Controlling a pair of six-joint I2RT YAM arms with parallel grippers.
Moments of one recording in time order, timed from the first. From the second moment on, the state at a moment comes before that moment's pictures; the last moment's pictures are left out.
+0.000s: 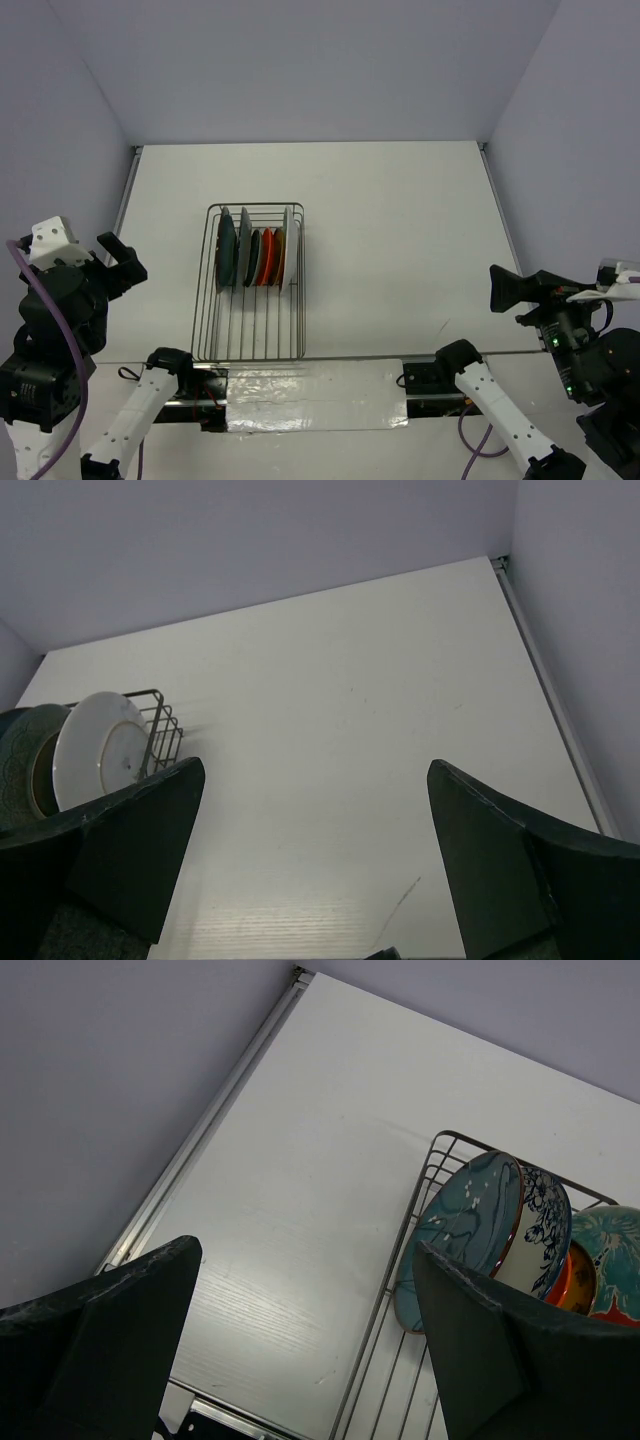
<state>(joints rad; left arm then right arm) -0.16 0.54 1.35 -1.13 -0.53 -0.32 0.39 0.37 1.43 -1.13 0.38 0.28</state>
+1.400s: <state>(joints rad) -0.16 0.95 1.02 -0.68 0.12 -0.46 0.39 0.35 1.16 -1.01 -0.15 0.27</state>
